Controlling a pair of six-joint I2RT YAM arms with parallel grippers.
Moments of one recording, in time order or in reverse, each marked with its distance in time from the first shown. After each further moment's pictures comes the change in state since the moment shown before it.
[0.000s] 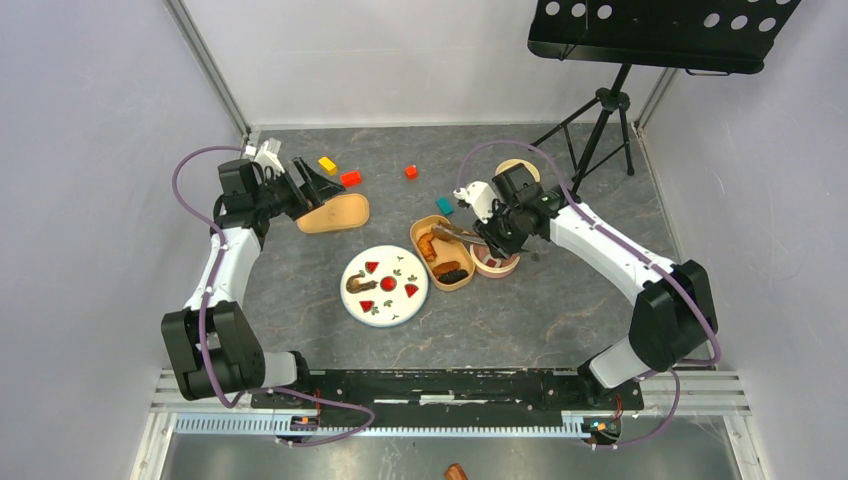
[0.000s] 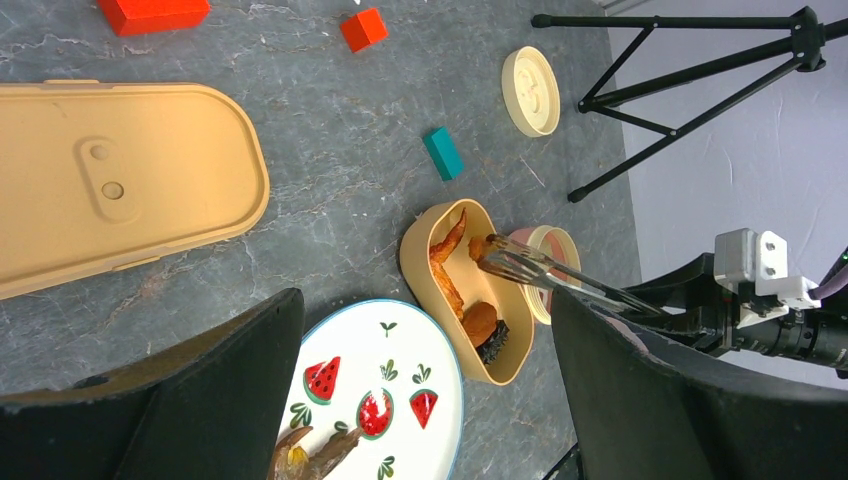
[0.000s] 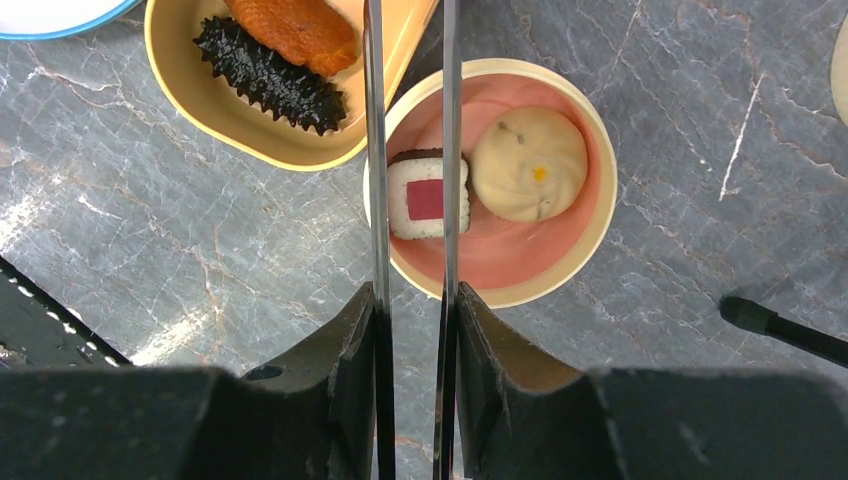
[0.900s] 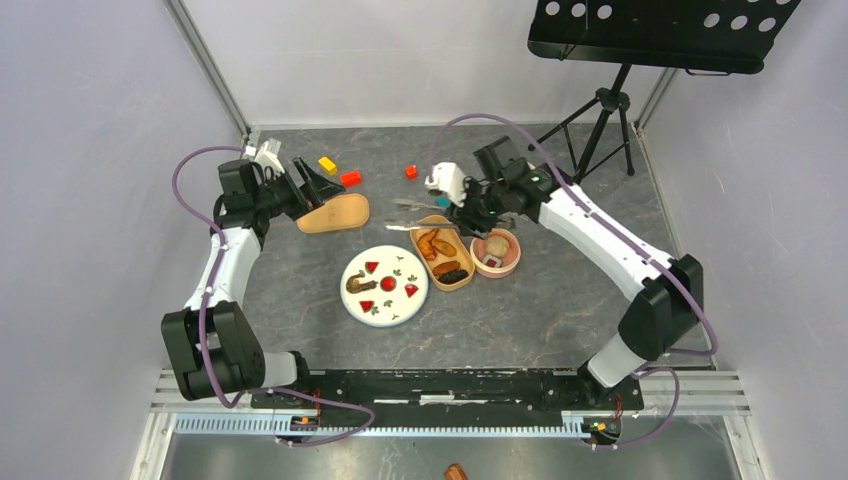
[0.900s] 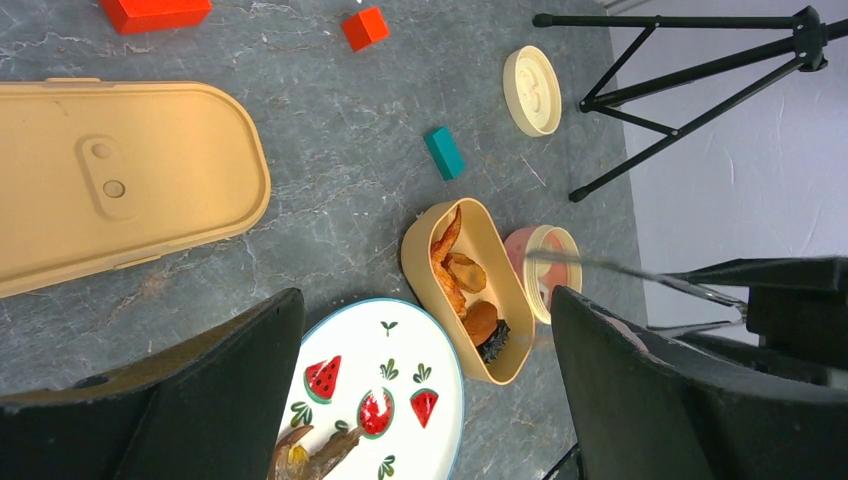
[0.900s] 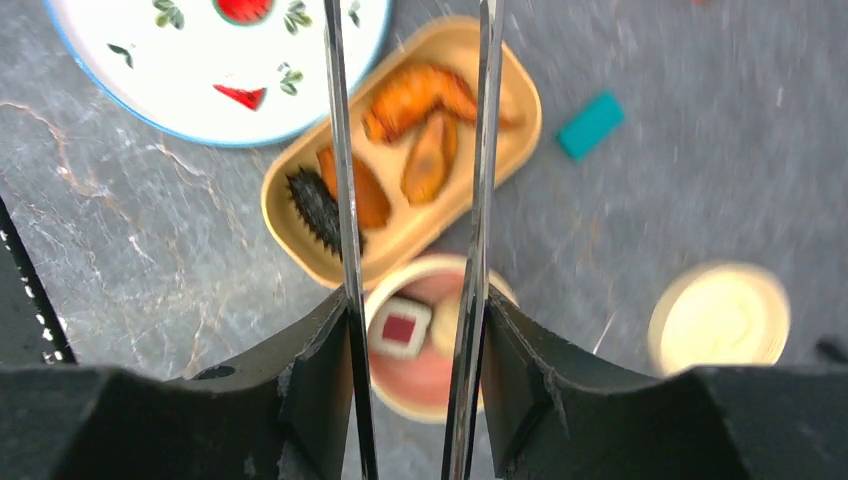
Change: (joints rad) left arm 0.000 0.000 0.000 -0.002 -0.002 0.000; right arm 0.059 0.053 0.242 -0.031 -0.157 -0.215
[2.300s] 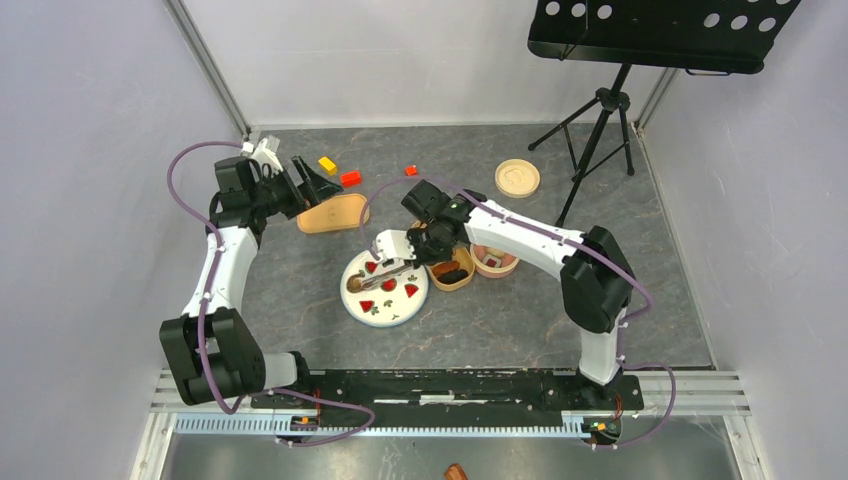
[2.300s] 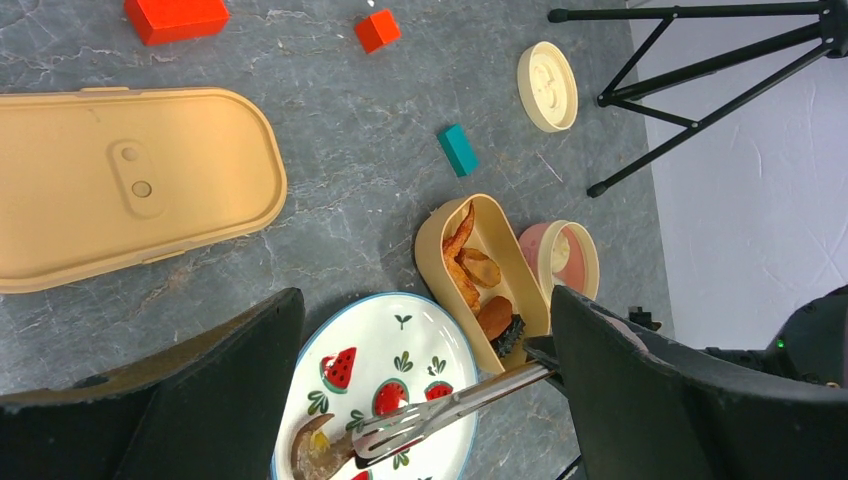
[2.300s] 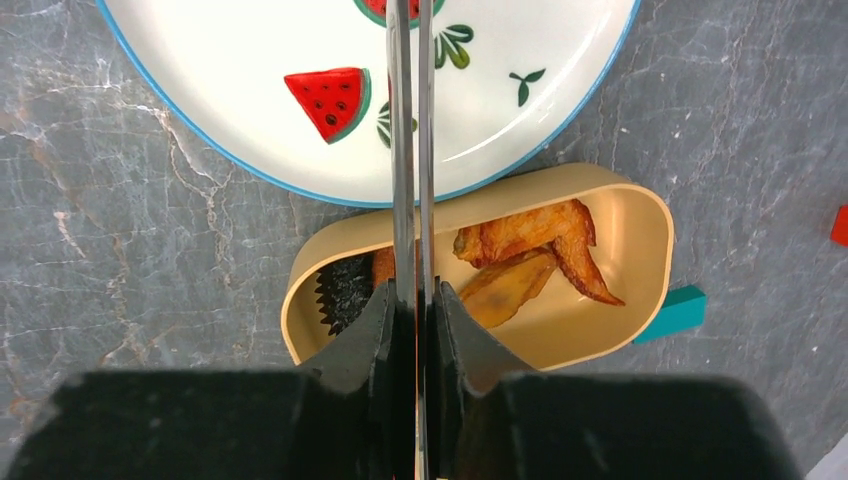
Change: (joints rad) left arm 0.003 -0.023 0.040 -0.084 -0.027 0.065; right arm 0.280 0.336 0.116 -0.023 0.105 -0.378
